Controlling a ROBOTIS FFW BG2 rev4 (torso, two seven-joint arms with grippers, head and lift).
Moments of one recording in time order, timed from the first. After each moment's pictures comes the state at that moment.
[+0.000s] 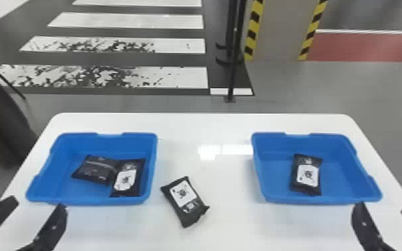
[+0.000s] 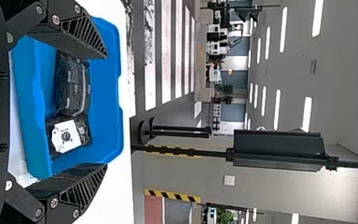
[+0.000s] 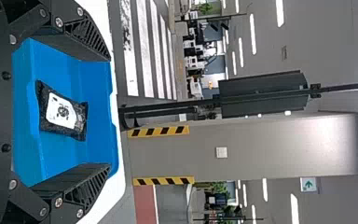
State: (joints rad) left arm 0.86 0.04 0.36 -2.24 0.27 -0.04 -0.40; right arm 0.83 0.00 -0.27 -2.10 -0.29 -0.24 0.25
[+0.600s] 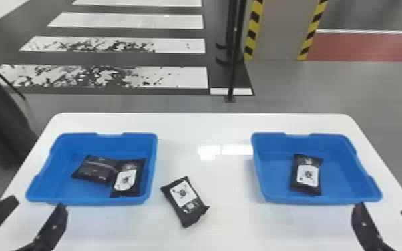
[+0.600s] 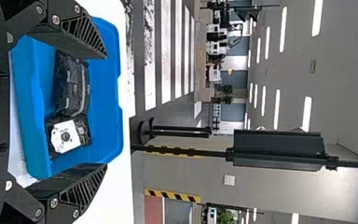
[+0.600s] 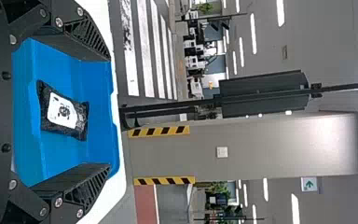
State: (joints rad) left arm 0.86 0.04 0.36 -2.24 0.26 -0.03 -0.40; right arm 0.83 0.00 -0.27 -2.10 -0.29 -0.24 0.25
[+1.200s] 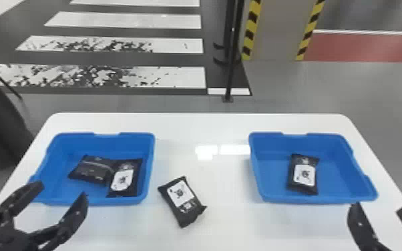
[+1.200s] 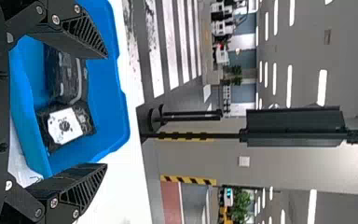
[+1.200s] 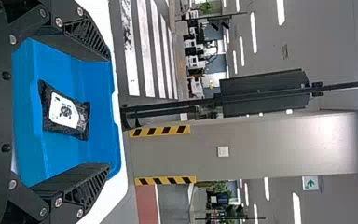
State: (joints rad) left arm 0.72 0.09 0.29 -2.20 0.15 0.09 -0.44; right arm 0.83 0.00 -0.27 -2.09 -0.29 -0.24 0.25
